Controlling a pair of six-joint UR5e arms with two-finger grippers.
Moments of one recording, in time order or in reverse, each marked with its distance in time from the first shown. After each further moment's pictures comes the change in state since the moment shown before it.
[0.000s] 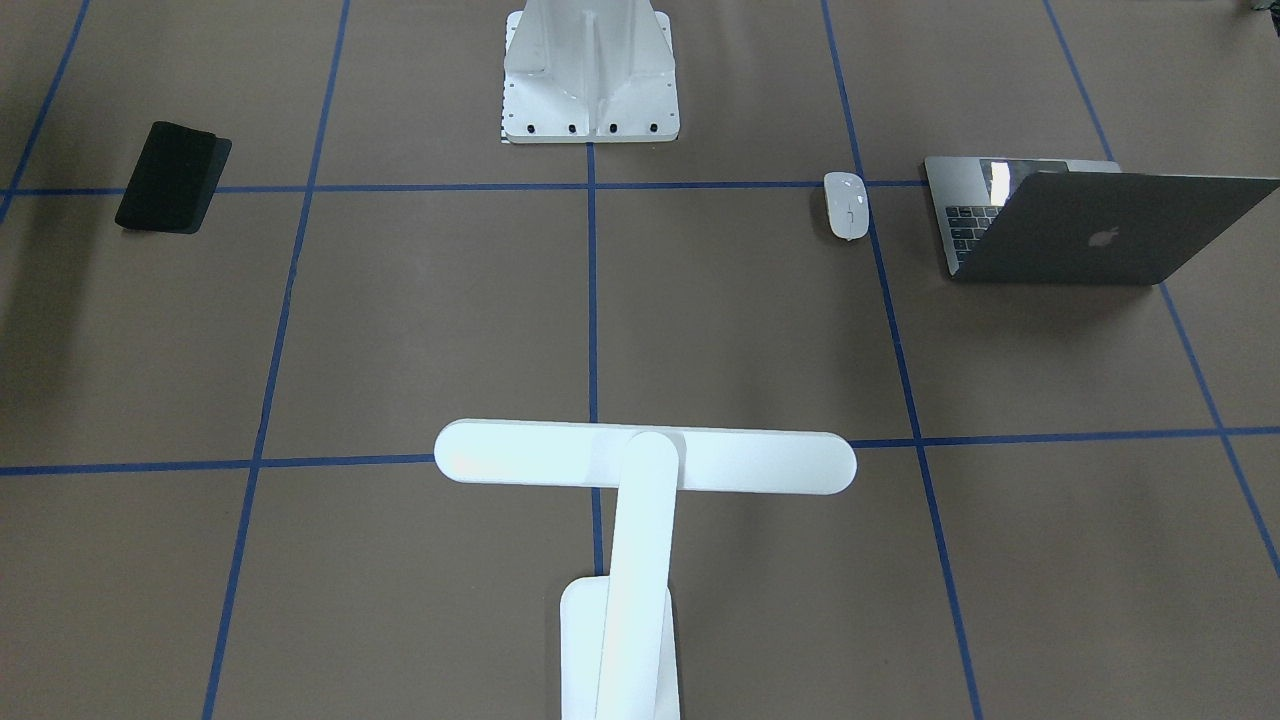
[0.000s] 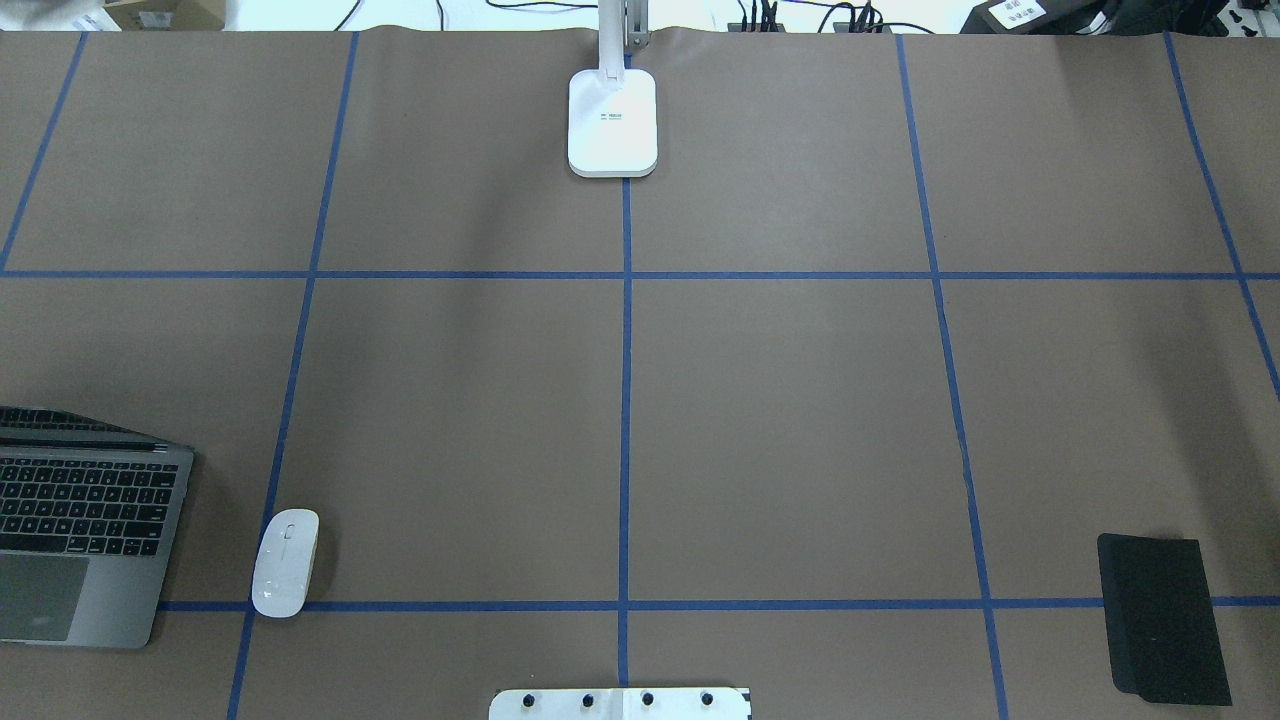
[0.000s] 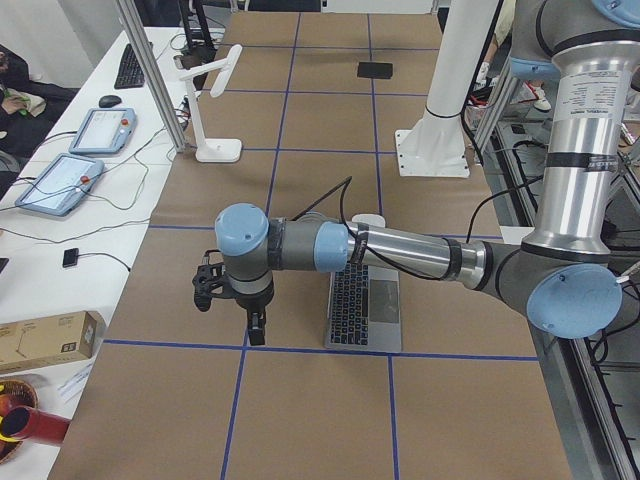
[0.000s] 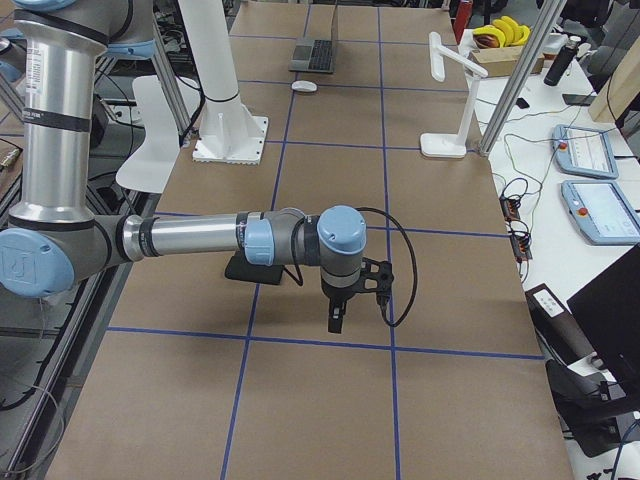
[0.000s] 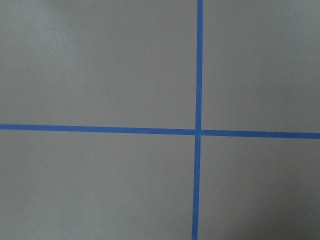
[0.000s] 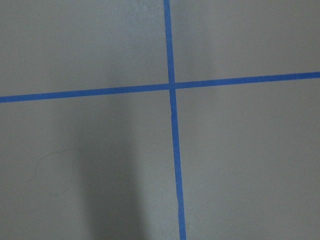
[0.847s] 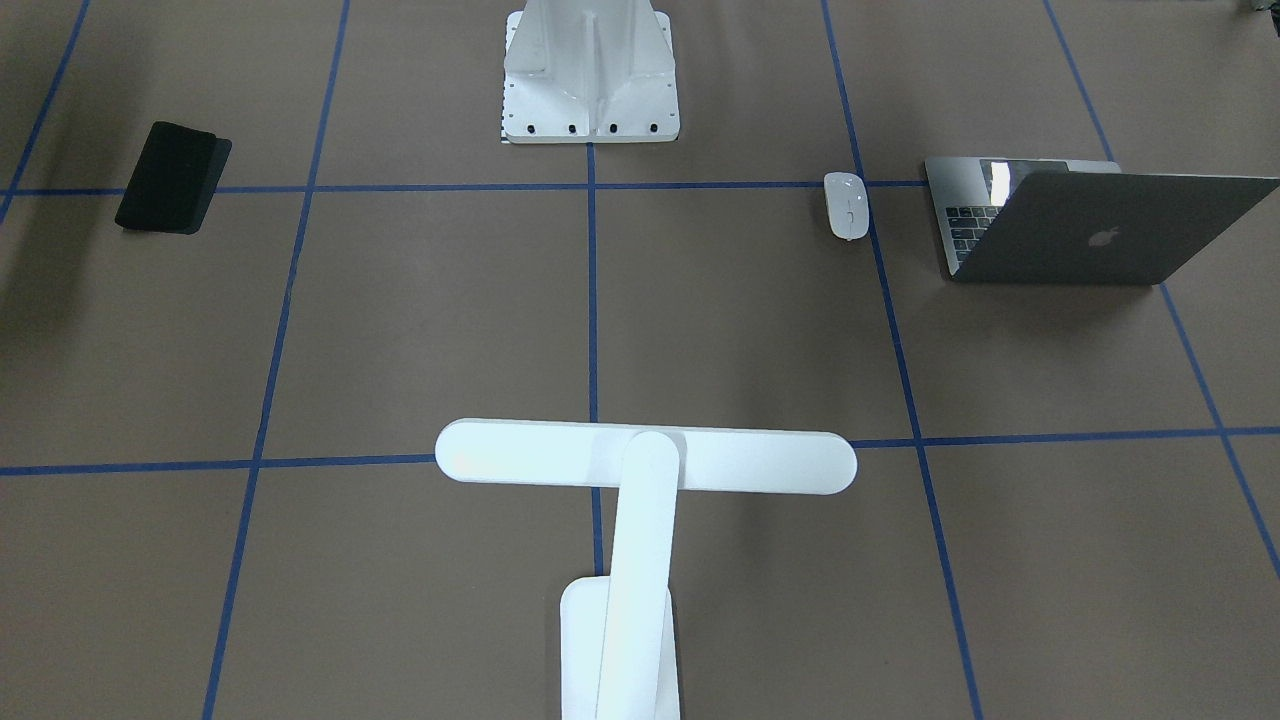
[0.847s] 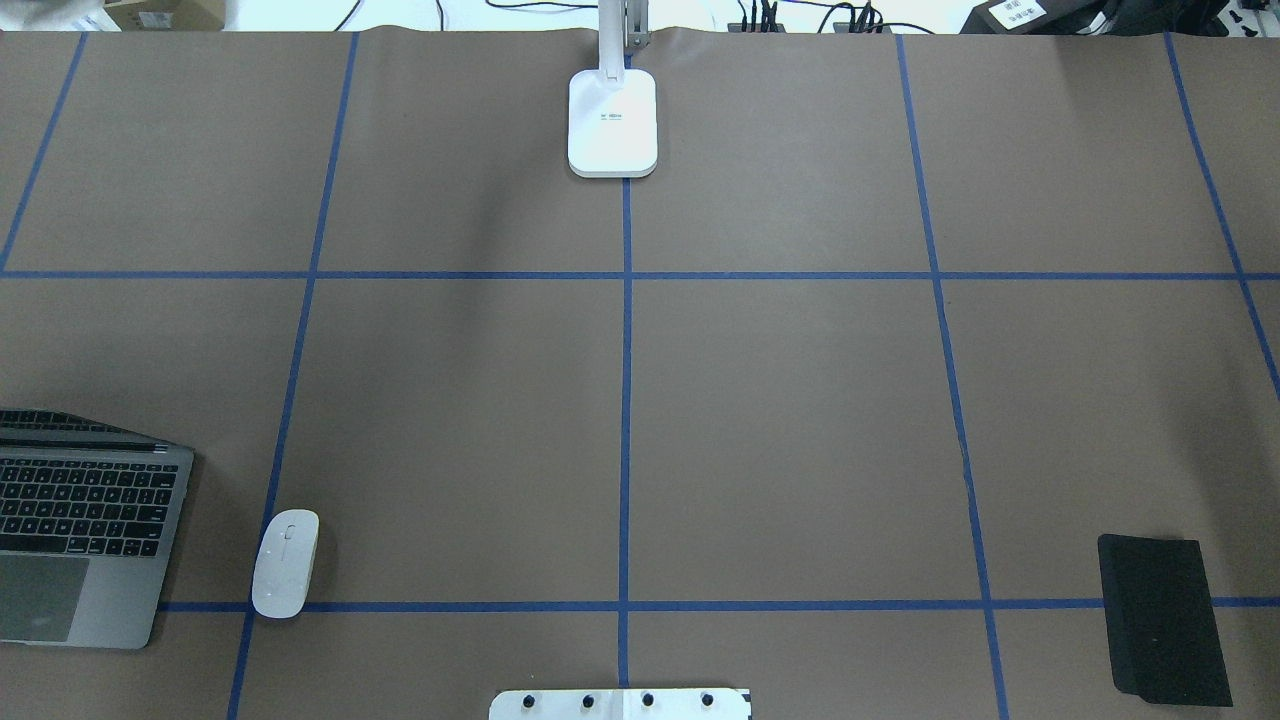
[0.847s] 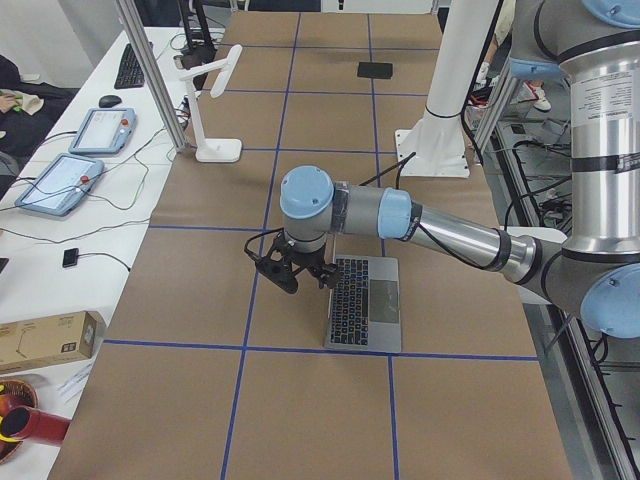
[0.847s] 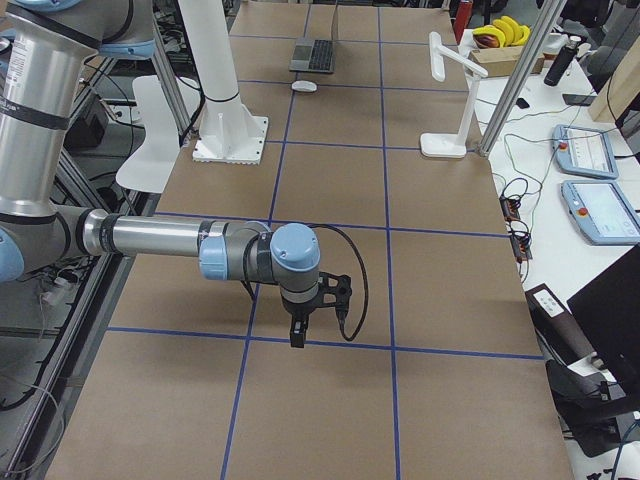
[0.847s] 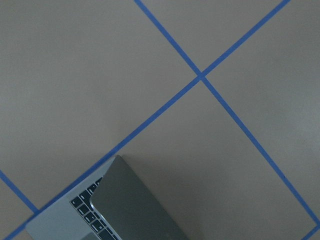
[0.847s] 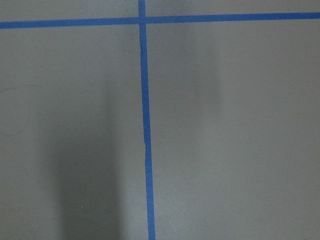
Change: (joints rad) left arm 0.062 0.176 -0.284 0.023 -0.156 -0.928; right arm -0.007 -0.177 0.060 0.106 0.019 -0.024
